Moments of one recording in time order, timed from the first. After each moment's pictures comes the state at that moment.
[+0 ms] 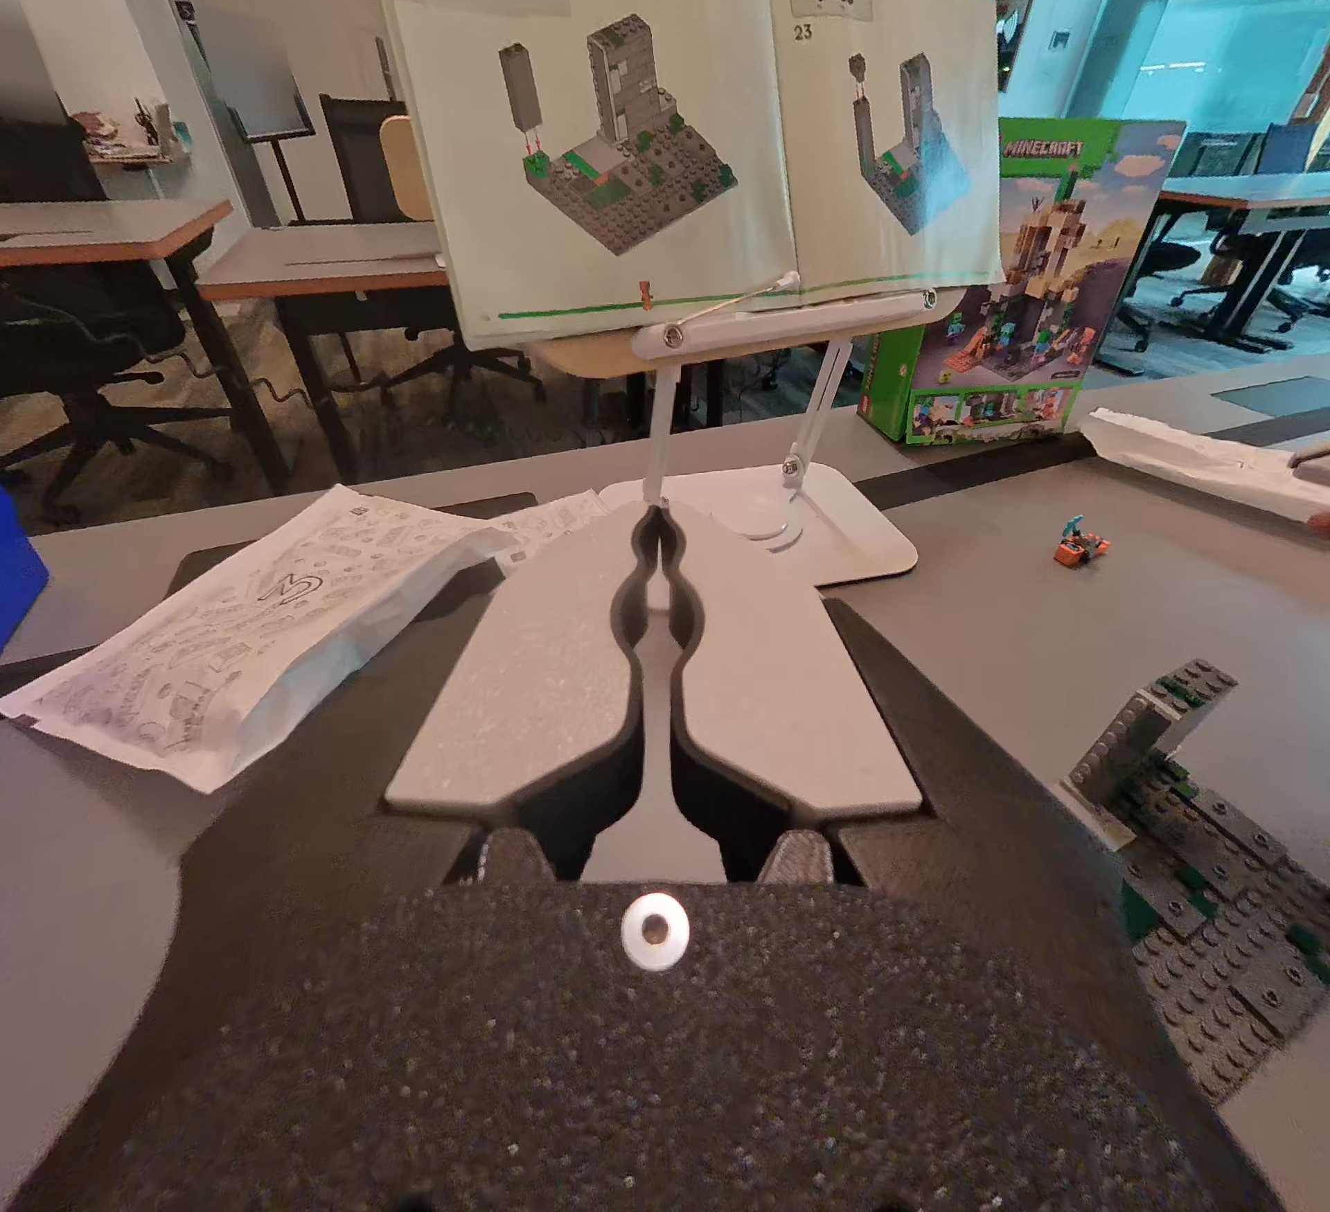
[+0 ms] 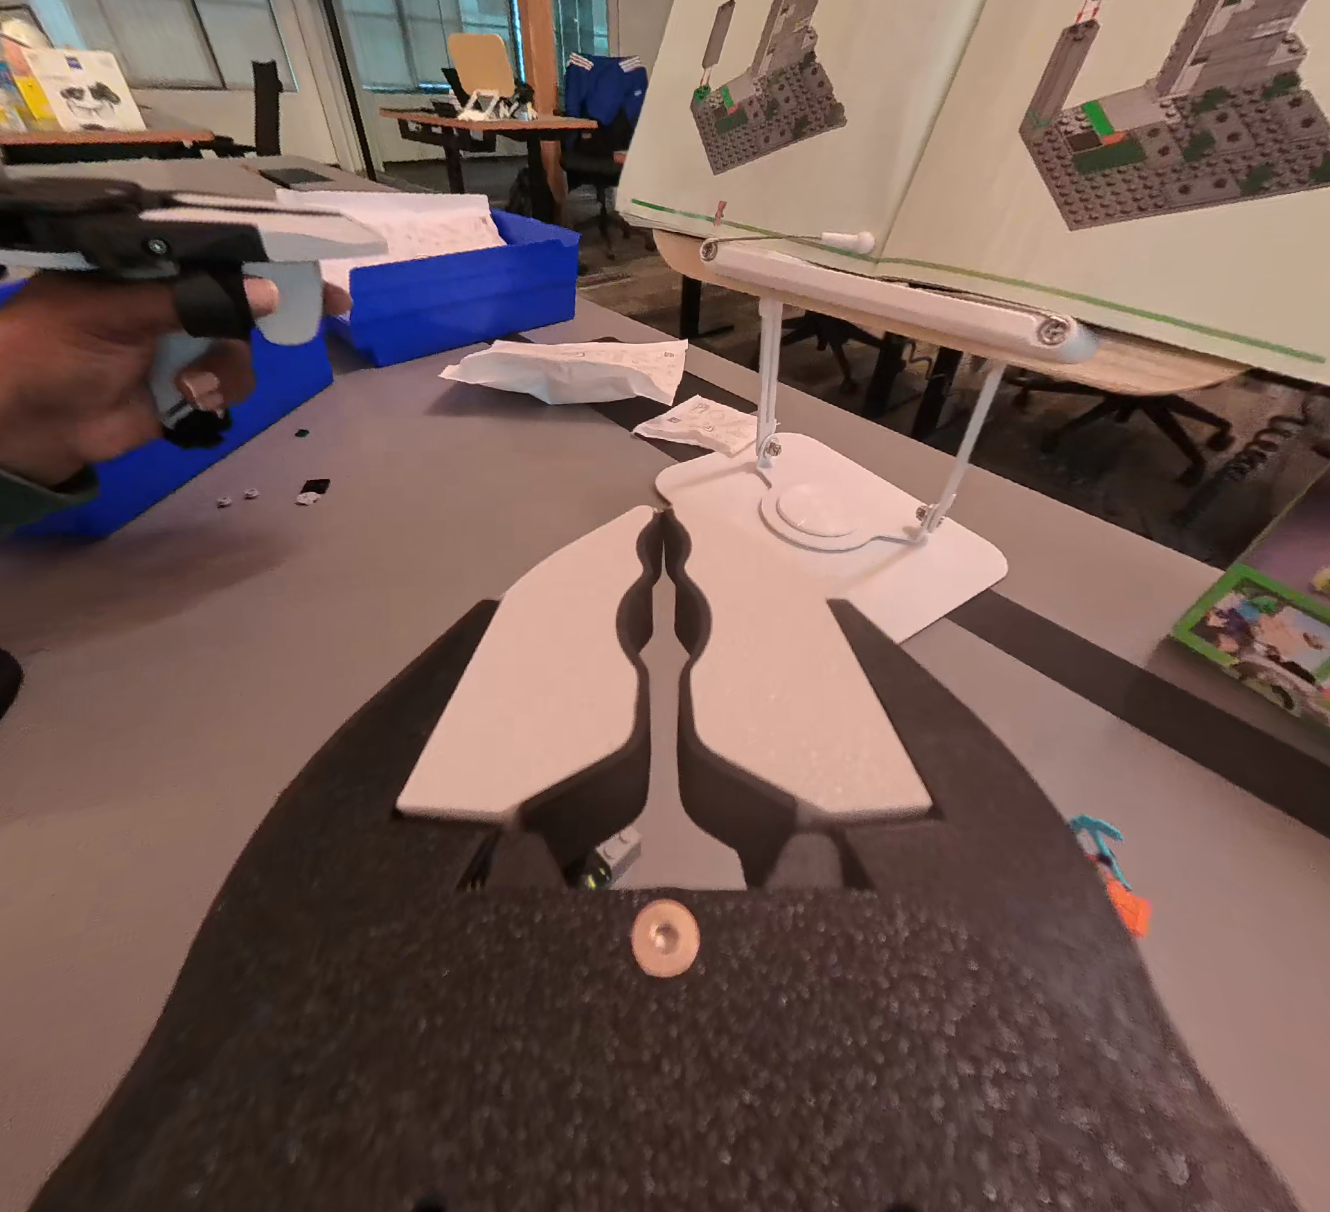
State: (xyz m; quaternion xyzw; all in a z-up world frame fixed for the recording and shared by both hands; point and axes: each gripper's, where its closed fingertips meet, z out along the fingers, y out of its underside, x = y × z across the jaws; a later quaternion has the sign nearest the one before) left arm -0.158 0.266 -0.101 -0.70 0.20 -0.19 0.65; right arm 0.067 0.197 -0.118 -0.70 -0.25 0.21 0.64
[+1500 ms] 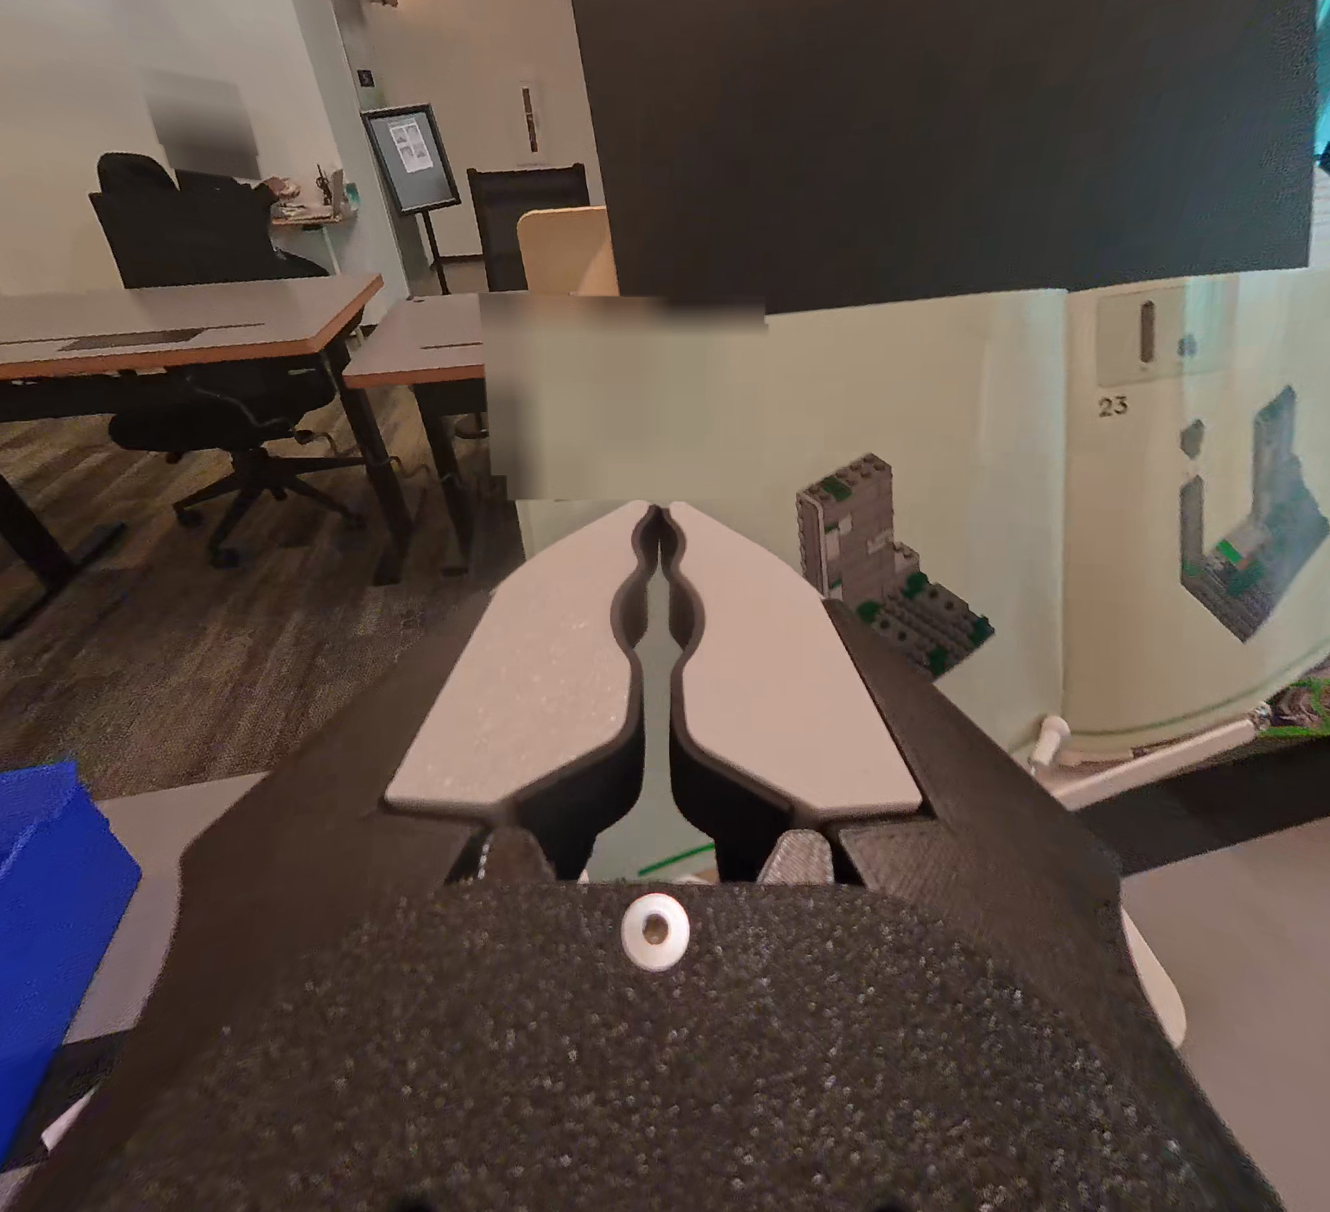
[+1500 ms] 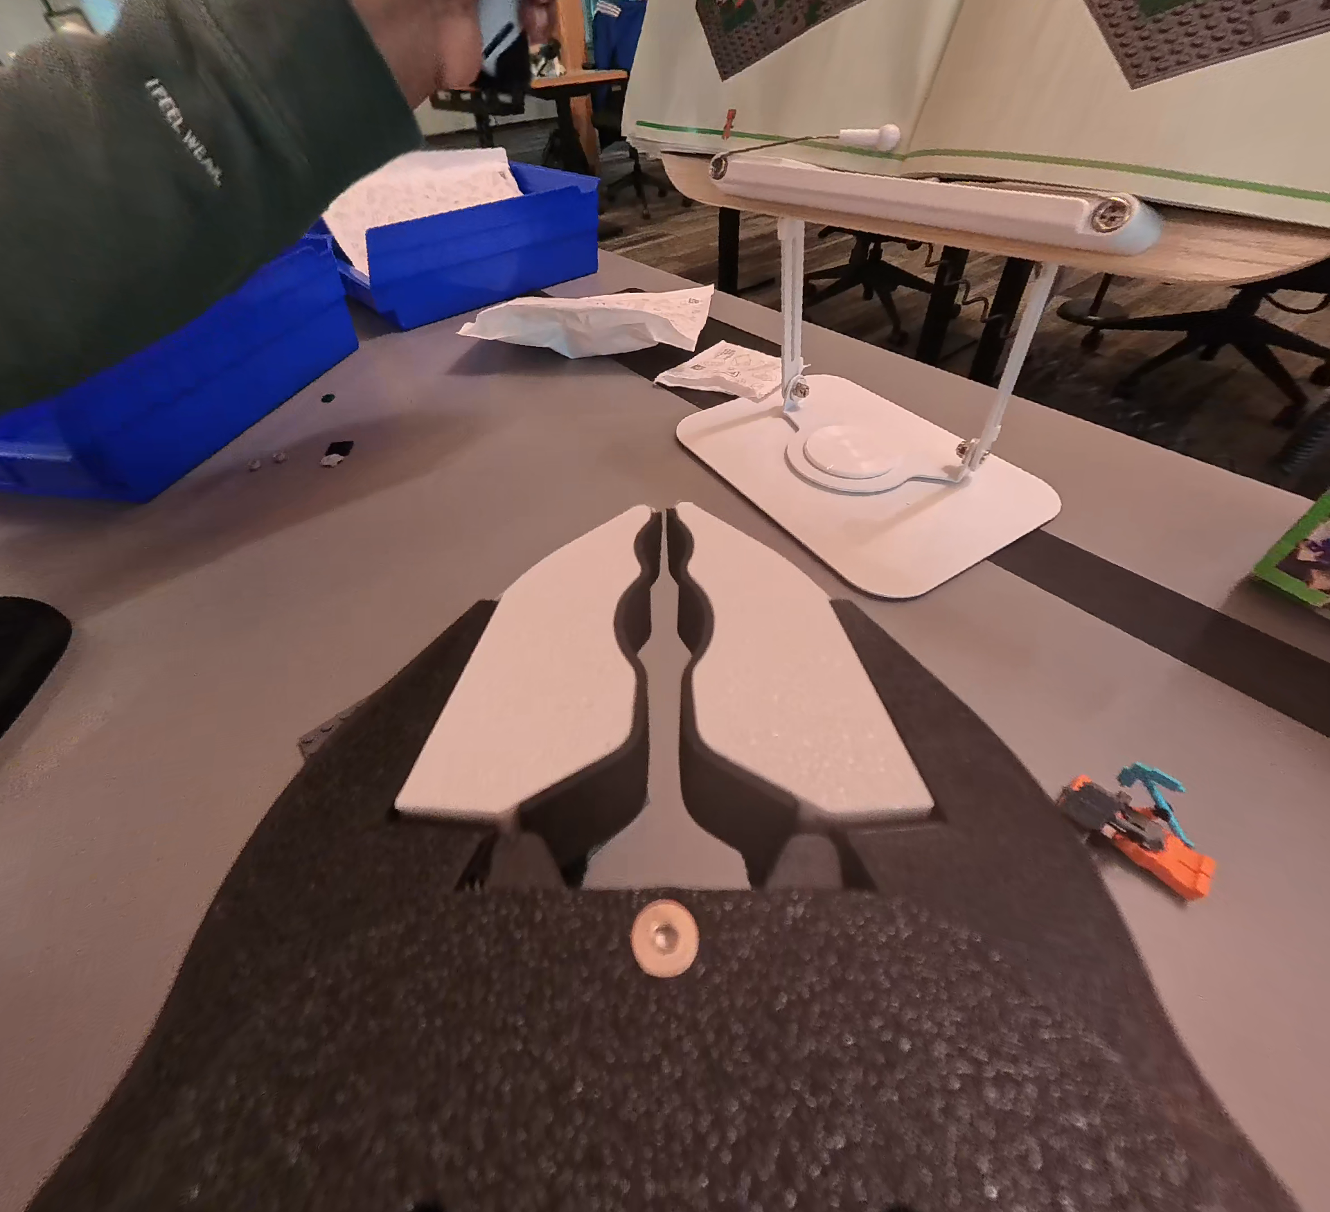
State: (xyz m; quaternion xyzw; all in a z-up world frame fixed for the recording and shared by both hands) left arm -0.118 0.467 0.020 -0.71 0.15 -0.12 0.68; right arm 0.074 0.198 -0.144 -0.72 -0.25 0.24 0.60
